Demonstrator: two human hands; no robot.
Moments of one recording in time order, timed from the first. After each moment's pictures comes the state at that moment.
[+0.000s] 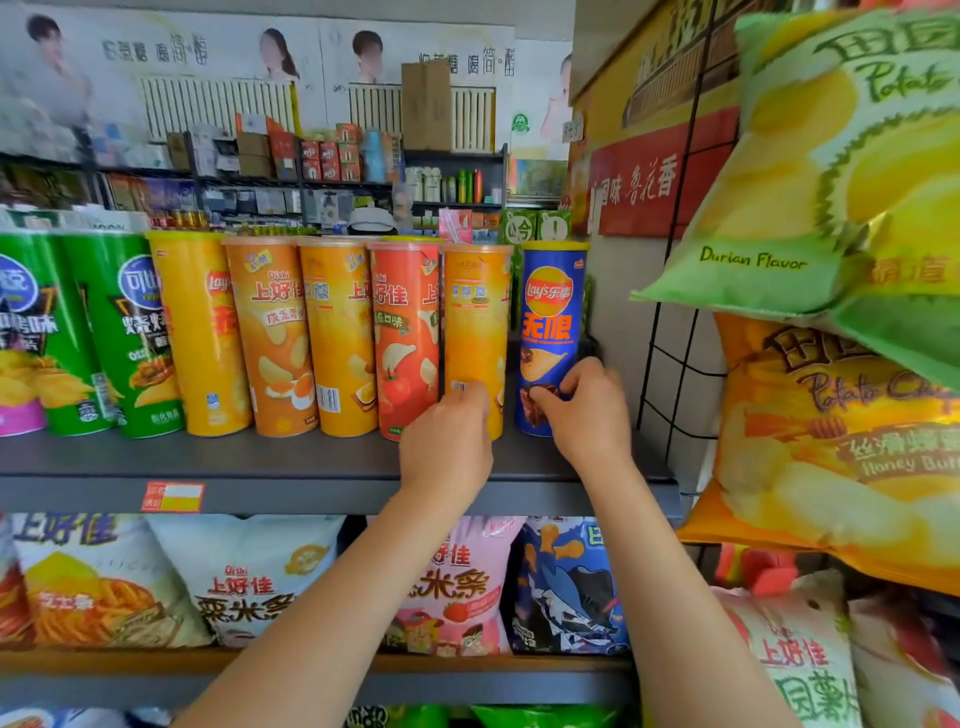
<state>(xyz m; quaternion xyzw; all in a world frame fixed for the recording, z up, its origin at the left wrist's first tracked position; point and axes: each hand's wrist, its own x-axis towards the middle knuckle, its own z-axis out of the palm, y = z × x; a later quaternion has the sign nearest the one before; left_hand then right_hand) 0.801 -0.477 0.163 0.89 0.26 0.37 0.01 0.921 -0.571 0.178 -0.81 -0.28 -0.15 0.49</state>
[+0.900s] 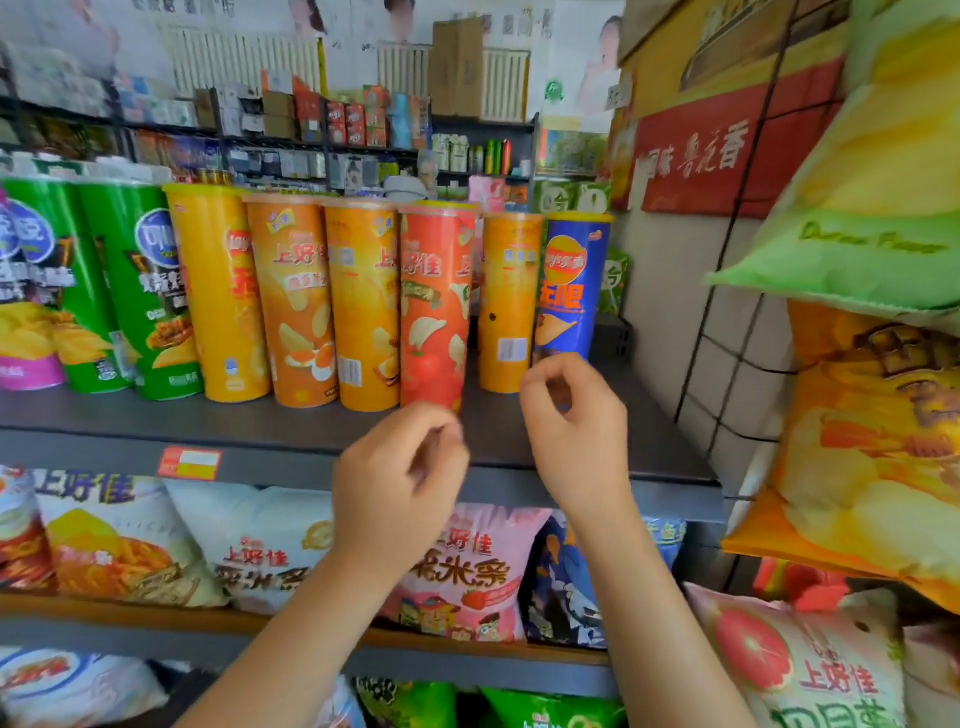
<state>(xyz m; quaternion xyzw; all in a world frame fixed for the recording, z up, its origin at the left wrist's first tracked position) 0.719 -0.473 0.137 0.79 0.11 0.57 0.18 0.848 -0.564 0.169 -0.66 -0.40 -0.14 0.62</state>
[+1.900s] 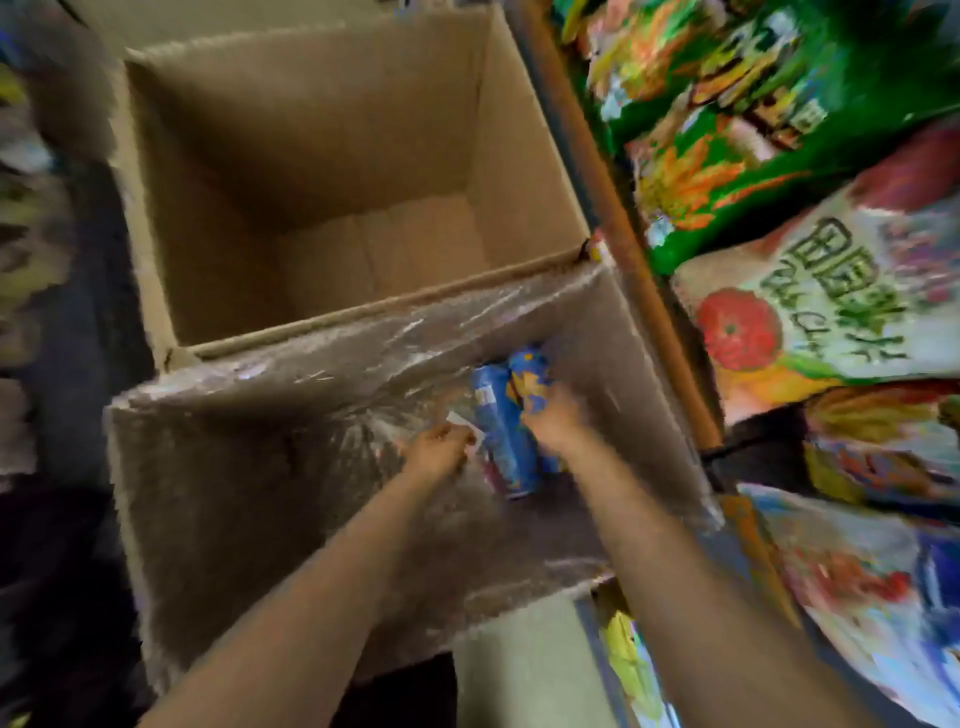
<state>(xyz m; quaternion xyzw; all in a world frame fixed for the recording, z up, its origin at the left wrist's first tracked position) 0.144 -0.086 -0.441 0.14 0.76 0.22 0.59 0.272 0.007 -0.423 -0.68 -0.58 0.44 -0.10</state>
